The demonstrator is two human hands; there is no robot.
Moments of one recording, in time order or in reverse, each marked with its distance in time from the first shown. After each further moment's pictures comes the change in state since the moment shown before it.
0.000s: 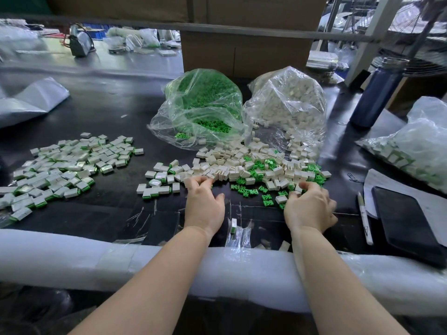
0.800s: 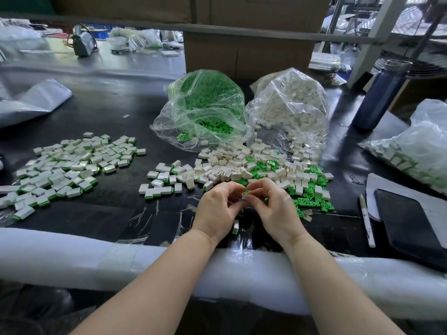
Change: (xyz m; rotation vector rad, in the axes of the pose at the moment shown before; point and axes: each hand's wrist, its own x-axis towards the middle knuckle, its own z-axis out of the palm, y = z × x) left_hand -0.009 0.009 0.001 -0.131 -0.086 0.349; right_hand -0.027 -0.012 0.006 0.353 -0.501 -0.640
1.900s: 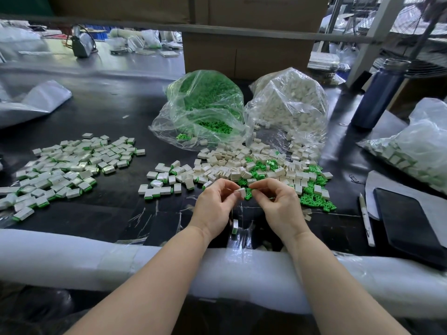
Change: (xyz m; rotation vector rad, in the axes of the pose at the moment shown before) left_hand 0.004 -0.004 -0.002 -0.331 -0.074 -0.252; right_hand 0.003 0.001 -0.004 0.199 0.103 0.045
